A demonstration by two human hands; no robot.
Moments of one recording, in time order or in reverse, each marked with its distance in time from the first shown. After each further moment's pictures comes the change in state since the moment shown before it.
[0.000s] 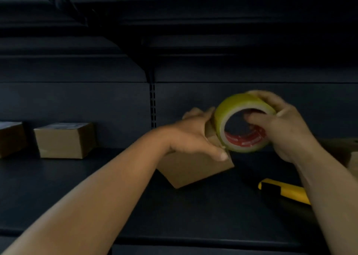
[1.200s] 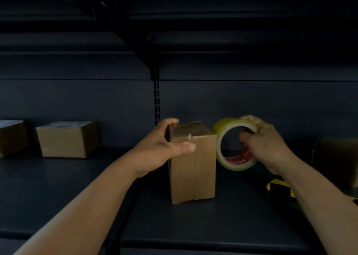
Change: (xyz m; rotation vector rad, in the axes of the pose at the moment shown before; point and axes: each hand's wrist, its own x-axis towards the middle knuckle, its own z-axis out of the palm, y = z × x) left_hand -0.048 -0.065 0.016 -0.683 0.275 -0.058; right_hand -0.001 0.037 0.028 -0.183 -0.099 0.140
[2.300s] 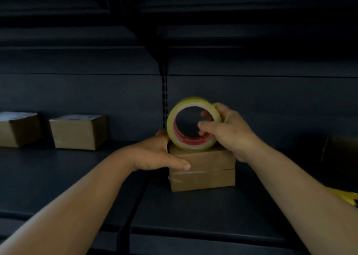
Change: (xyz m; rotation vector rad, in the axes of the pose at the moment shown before) left_hand -0.003 -0.020 -0.023 0.386 -0.238 -0.137; right_hand -0.004 -0.041 0.061 0.102 -0.212 -0.050
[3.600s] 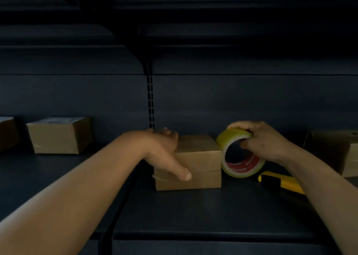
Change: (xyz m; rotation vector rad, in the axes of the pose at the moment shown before) left_hand 0.015 0.066 0.007 0.766 -0.226 -0.231; right_hand -0.009 0.046 -0.093 -0.412 -0.067 0.146
